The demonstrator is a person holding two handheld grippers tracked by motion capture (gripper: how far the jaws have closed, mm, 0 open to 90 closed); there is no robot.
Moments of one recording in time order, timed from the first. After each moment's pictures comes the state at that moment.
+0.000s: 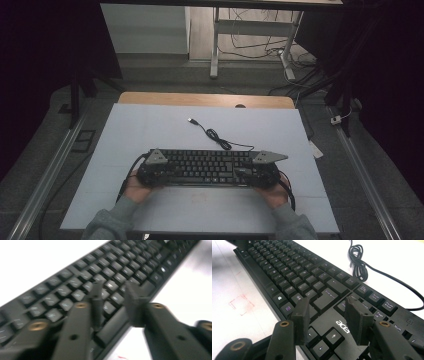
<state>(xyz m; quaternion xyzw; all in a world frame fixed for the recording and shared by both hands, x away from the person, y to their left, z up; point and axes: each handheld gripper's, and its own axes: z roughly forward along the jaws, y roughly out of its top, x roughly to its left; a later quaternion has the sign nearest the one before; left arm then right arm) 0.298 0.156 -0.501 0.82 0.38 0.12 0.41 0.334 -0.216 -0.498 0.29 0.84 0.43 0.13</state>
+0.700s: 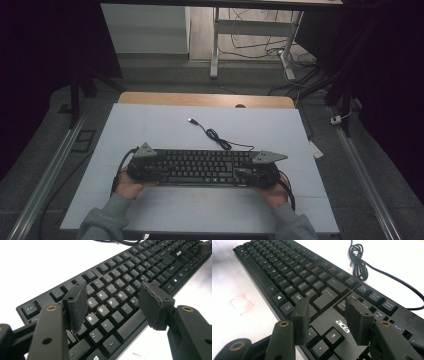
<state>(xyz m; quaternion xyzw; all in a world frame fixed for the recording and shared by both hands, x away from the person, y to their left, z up) 0.303 0.175 -0.495 0.80 0.41 0.12 0.42 0.334 -0.216 -0.499 0.29 0.84 0.43 0.13</state>
